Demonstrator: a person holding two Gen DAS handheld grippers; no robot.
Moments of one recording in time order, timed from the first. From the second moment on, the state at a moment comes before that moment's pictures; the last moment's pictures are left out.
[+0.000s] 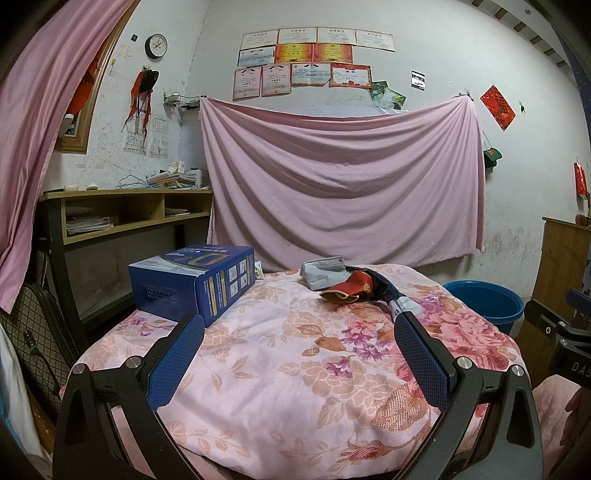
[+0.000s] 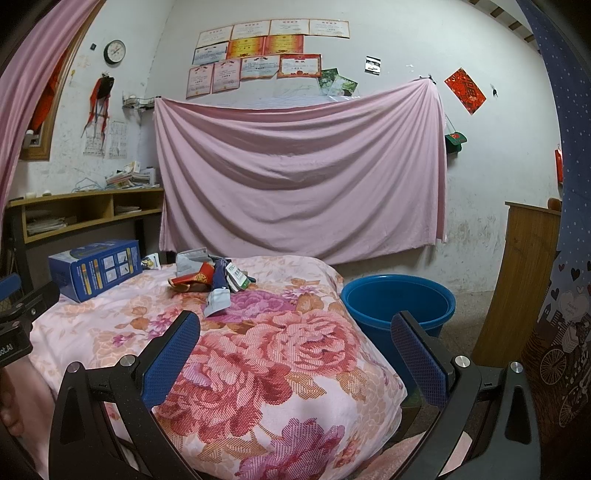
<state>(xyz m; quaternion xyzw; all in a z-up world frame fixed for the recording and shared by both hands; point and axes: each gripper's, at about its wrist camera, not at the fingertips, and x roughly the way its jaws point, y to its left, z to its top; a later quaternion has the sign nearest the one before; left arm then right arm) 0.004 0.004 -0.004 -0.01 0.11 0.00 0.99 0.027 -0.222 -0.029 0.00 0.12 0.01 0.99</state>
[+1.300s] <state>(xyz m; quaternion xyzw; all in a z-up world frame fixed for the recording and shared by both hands) 0.003 0.001 -0.006 -0.02 0.11 0.00 0.99 0.029 -0.226 -0.026 0.00 0.12 0.01 0.99</state>
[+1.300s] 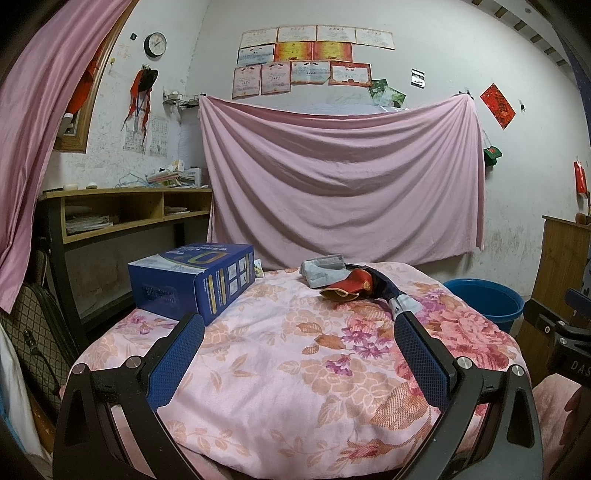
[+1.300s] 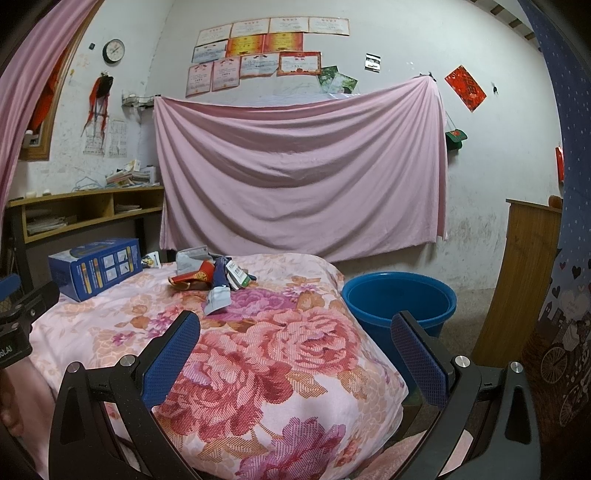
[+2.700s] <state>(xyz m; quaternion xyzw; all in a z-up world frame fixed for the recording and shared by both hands) 0.182 0.028 0.022 -0.03 0.14 -0.02 0.99 0.228 -0.219 0.022 0.03 0.14 0.14 0.98</state>
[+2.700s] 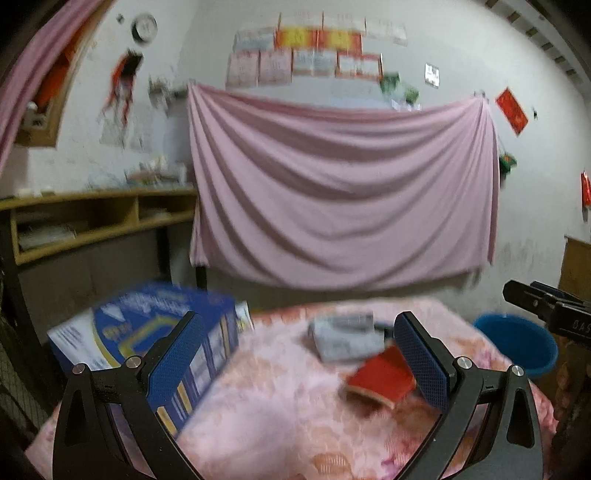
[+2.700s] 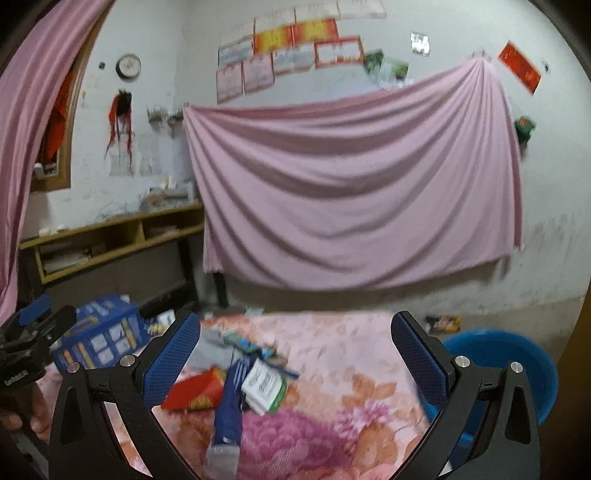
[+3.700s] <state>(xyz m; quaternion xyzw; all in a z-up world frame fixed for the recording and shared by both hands) 0.232 -0.004 -0.024 0.02 0.32 -0.12 0.94 0.276 -0.174 -0.051 -0.01 0.40 0.27 0.88</state>
